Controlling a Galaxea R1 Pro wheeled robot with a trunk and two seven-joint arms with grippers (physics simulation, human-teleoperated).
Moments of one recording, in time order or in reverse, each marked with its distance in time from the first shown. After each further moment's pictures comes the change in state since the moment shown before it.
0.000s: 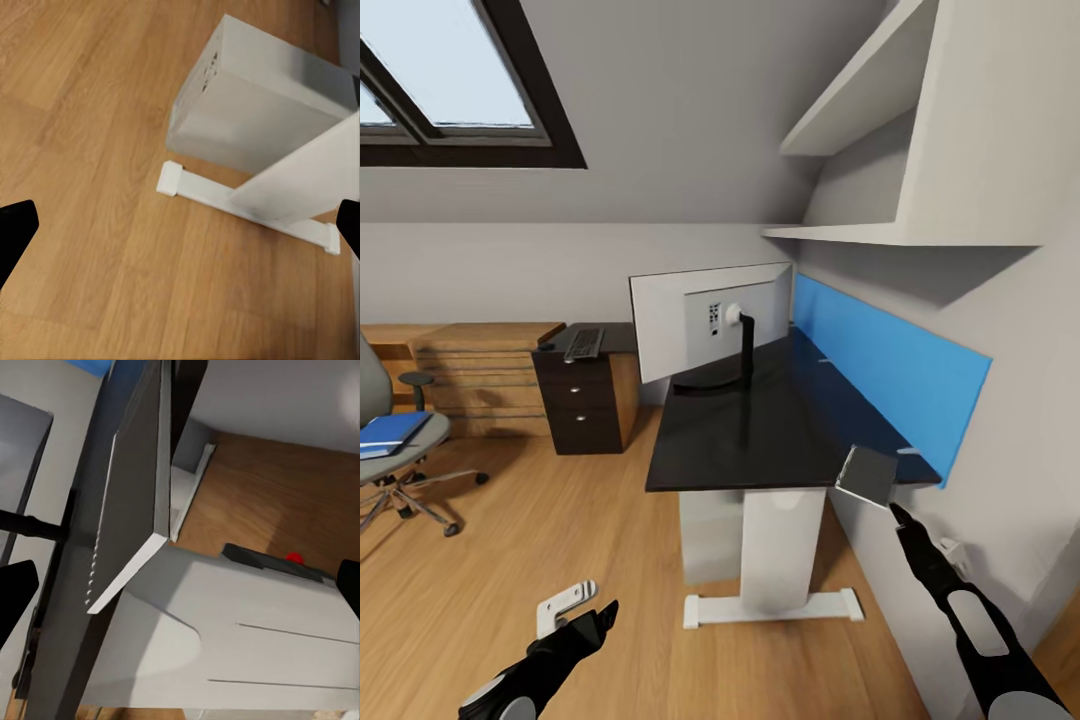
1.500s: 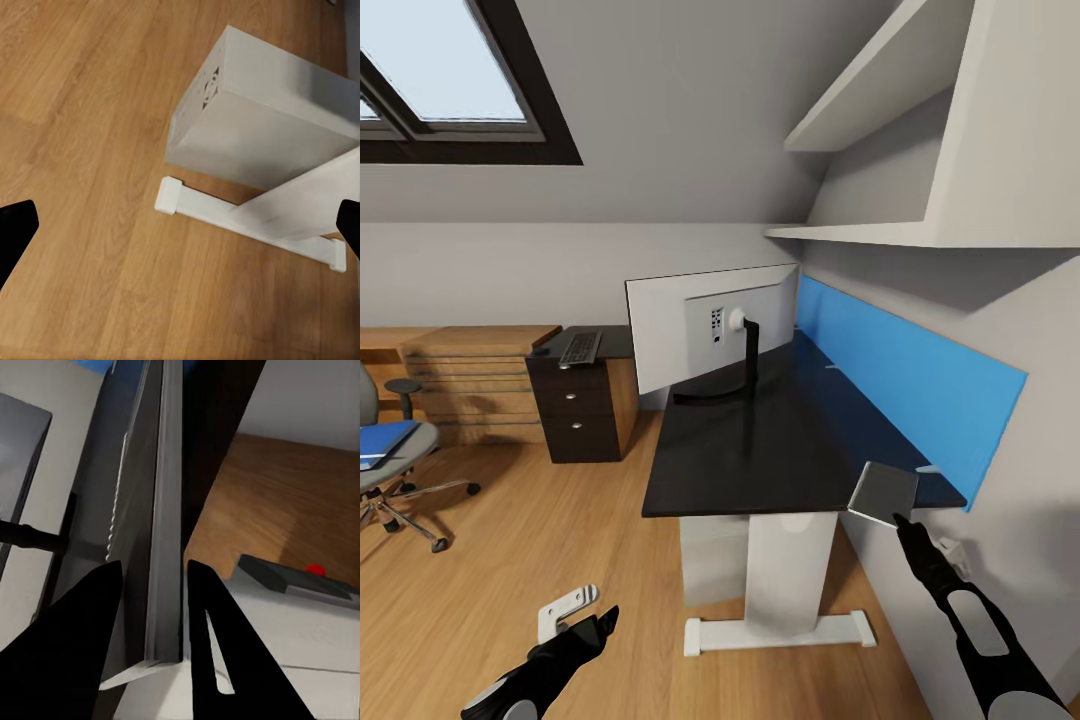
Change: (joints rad) left arm 0.000 -0.001 -0.003 0.023 0.002 -0.001 -0.002; right arm 0.000 0.000 0.000 -0.001 0.000 0.001 0.000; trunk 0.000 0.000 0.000
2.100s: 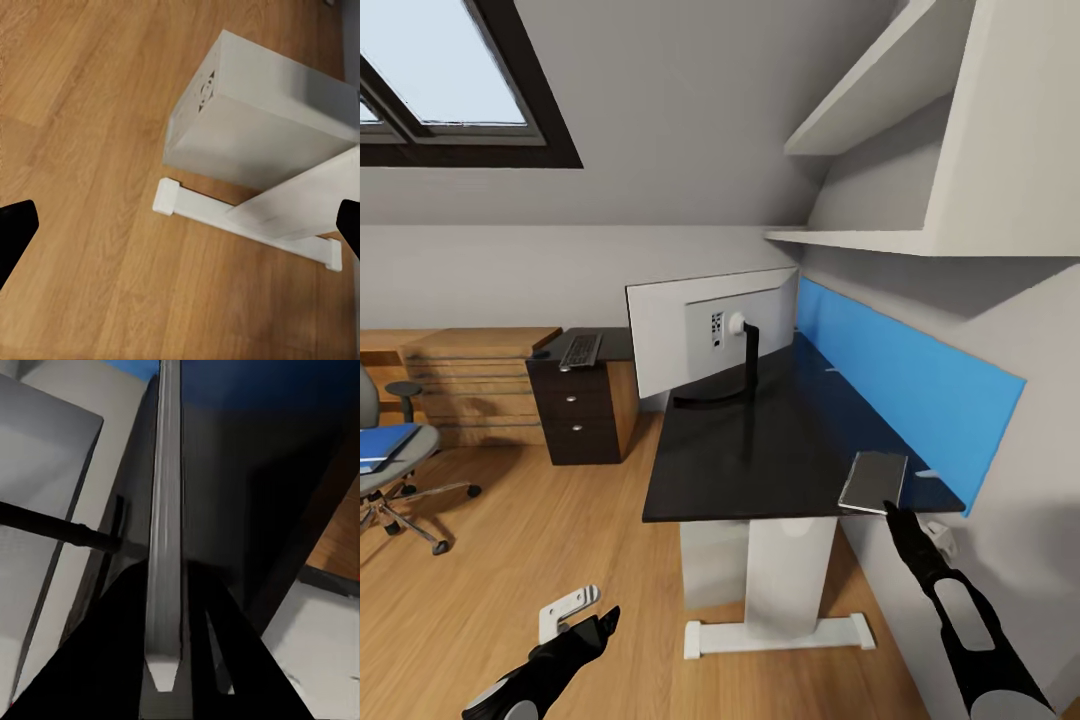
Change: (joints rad) left arm 0.000 0.000 -0.005 0.000 0.000 0.000 0.001; right arm 0.014 0.060 -0.002 -0.123 0.009 0.002 -0.001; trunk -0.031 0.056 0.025
